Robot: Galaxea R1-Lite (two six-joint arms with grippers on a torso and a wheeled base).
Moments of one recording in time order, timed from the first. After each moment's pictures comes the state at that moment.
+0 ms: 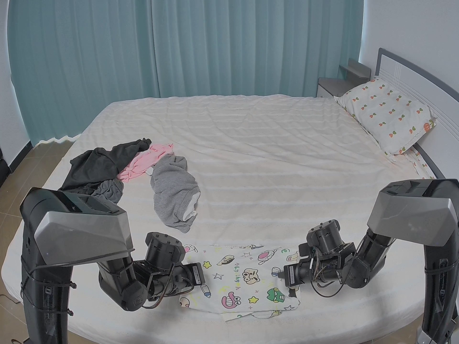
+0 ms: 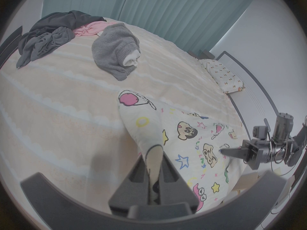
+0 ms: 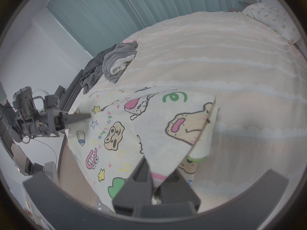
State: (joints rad) left arm -0.51 2.34 -0.59 -1.02 -0.02 -0.62; right arm 0.50 2.34 -0.71 -0.78 0.20 0.34
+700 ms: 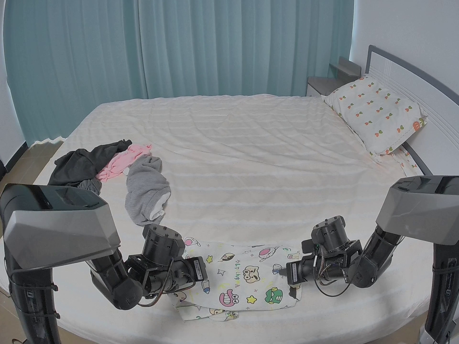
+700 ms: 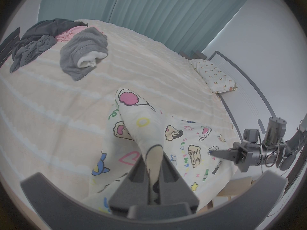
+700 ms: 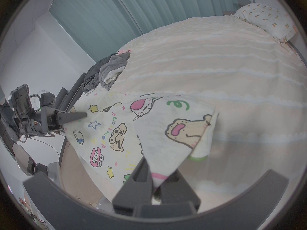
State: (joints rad) left arm -0.55 2.19 -0.58 -0.93 -0.01 -0.65; right arm 0.51 2.28 -0.68 -0.78 0.20 0.34
